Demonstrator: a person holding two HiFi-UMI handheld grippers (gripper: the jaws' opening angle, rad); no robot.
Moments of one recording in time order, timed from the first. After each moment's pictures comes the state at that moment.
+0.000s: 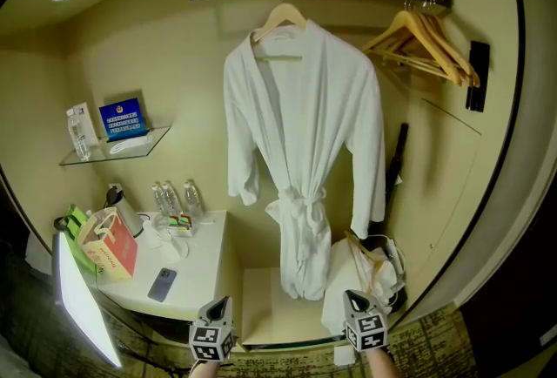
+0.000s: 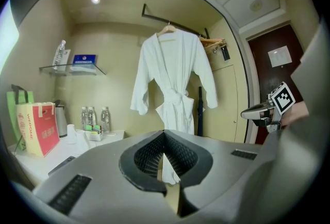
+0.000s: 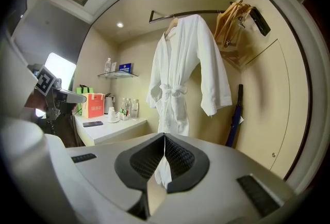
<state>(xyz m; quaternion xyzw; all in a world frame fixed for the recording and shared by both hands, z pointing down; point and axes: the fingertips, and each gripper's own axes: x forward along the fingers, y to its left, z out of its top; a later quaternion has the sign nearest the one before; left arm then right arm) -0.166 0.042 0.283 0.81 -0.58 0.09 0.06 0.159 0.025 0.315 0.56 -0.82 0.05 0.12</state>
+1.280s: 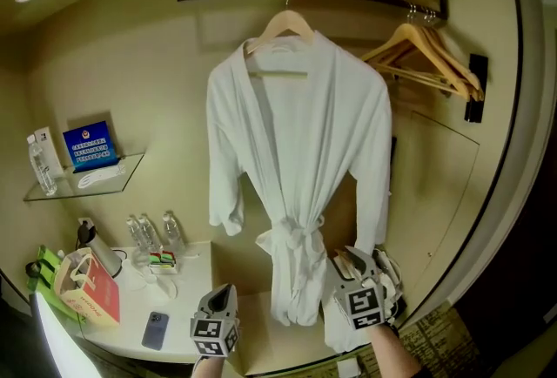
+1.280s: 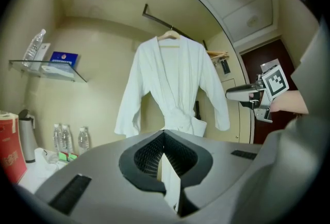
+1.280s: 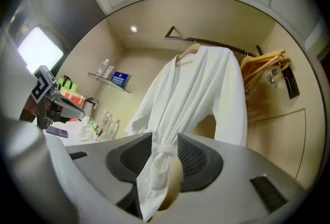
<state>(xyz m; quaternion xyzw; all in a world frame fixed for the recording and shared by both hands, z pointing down) -0.177 -0.117 0.216 0.86 -0.51 0.03 0.01 0.083 -0.110 0.126 0.60 -0.78 -0.15 0.10</state>
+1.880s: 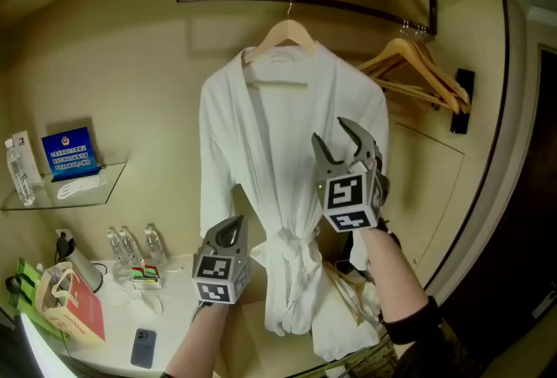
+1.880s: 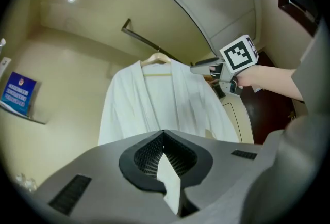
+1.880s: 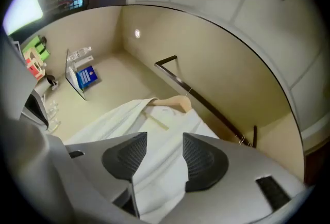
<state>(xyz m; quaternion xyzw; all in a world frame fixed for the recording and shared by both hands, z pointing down) -0.097 -0.210 0.025 0.90 -0.43 -0.05 -0.10 0.065 -0.194 -0.180 0.67 -0.62 -0.40 0.10</state>
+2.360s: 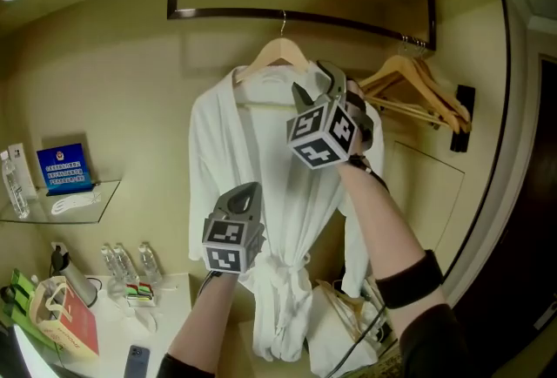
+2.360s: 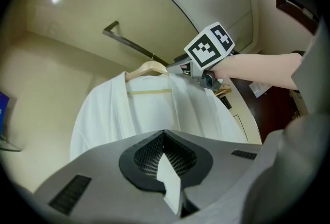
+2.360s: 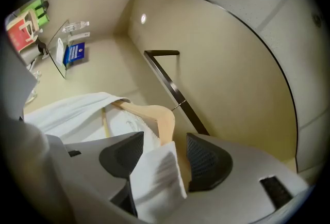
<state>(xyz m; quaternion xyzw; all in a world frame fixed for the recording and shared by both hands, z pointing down) -0.031 -0.258 -0.086 0.90 -0.40 -0.09 -0.15 0.064 -0.273 -0.317 0.68 -0.53 -0.48 0.16</state>
